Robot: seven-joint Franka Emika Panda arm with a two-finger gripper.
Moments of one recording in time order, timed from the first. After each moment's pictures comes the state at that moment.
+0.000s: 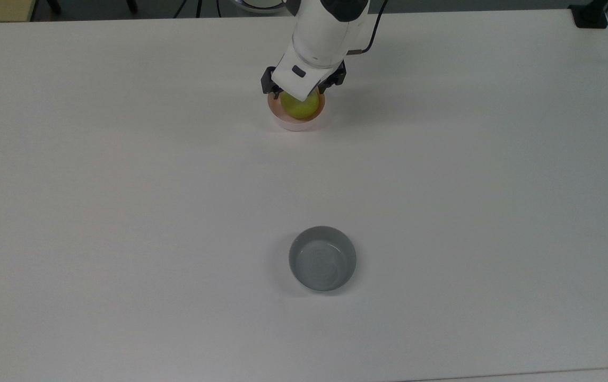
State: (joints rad) arm 0.34 0.14 -0.08 -2.04 -0.11 1.90 0.07
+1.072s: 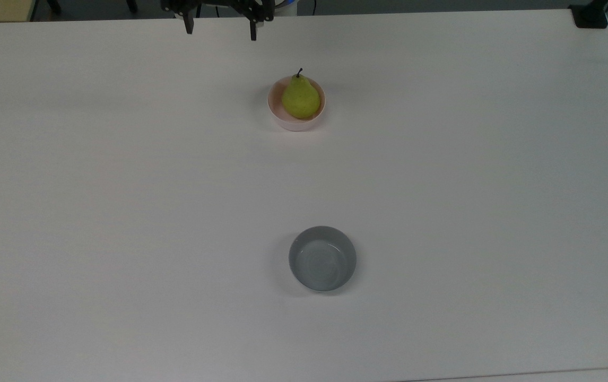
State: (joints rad) arm 0.11 -0.01 -0.11 -1.66 -0.05 1.65 0.07
